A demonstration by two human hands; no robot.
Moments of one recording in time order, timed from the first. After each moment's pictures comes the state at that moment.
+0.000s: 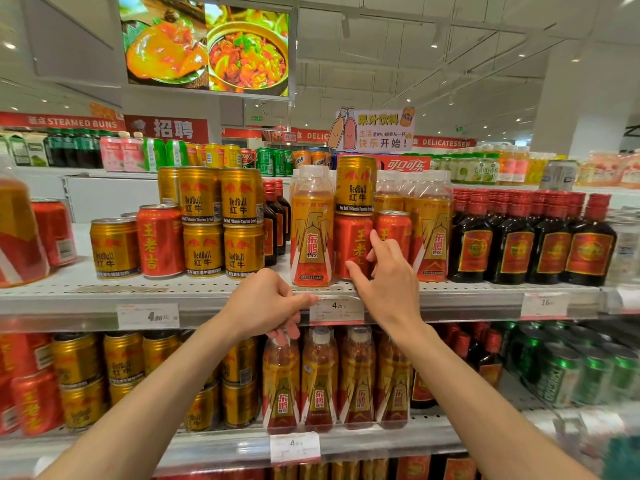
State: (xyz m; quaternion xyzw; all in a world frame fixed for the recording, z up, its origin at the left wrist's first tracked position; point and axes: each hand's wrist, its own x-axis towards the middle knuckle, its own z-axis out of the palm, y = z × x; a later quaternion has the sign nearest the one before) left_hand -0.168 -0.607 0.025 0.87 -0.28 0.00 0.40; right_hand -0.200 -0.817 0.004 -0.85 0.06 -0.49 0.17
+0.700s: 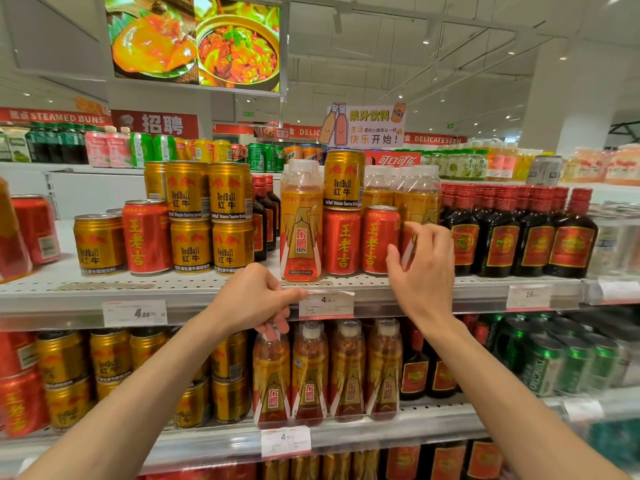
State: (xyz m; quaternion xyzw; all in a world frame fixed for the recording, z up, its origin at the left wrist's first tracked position) left_hand -0.170 -0.608 0.027 0.87 -0.28 -0.01 0.40; right_hand -0.227 -0.866 0.007 -0.78 0.11 -0.60 0.12
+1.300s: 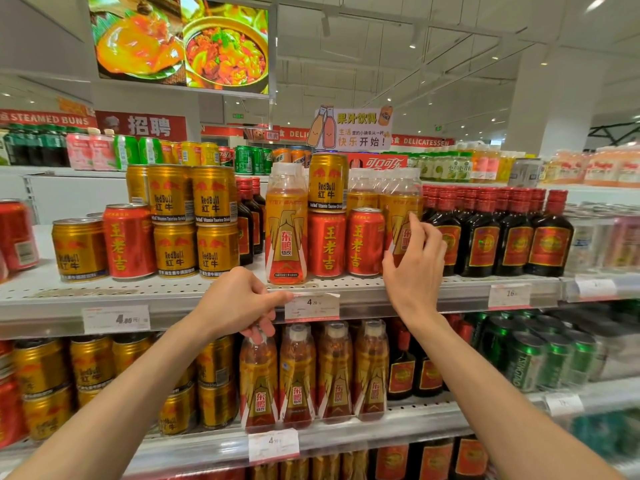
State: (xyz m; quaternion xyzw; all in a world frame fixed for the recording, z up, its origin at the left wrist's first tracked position) left_hand -0.169 -0.610 0.025 0.87 -0.28 0.00 0.40; right_hand -0.216 -0.880 0.007 -0.78 0.18 -0.58 0.12
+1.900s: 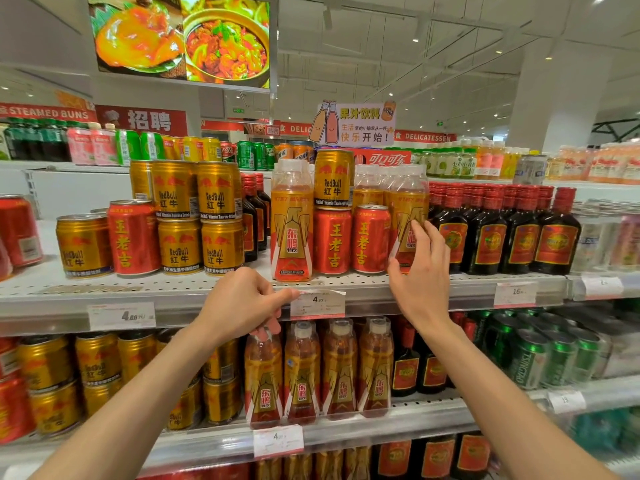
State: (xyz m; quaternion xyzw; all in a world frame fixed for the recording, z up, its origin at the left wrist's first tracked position) left_hand -0.166 -0.609 0.016 0.87 -0.30 0.06 0.38; right_hand -0.227 -0.883 -0.005 -0.81 0.14 -0.55 0.16
